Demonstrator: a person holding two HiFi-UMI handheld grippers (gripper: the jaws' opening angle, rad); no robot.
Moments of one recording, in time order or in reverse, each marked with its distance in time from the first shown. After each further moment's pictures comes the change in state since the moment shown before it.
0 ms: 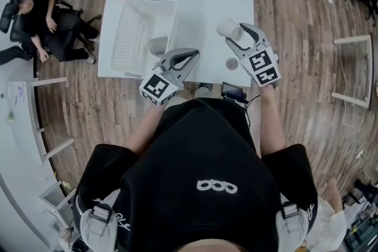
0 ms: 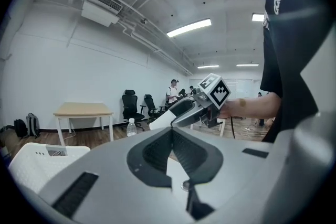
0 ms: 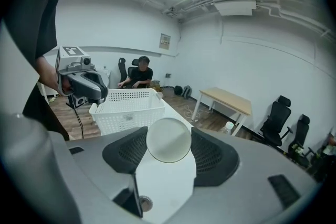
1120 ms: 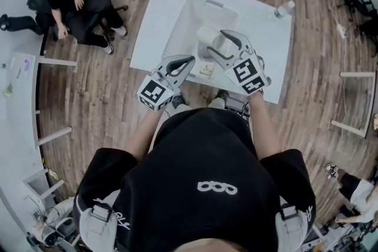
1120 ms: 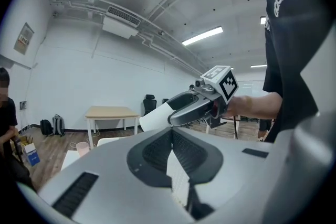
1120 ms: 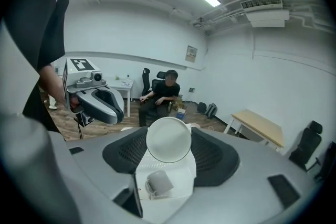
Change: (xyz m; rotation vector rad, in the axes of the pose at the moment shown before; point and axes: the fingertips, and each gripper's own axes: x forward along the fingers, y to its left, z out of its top) left arm -0.224 0.110 -0.015 -0.031 -0.049 0.179; right arm 0.128 0.208 0.197 -0.157 -0.140 0.196
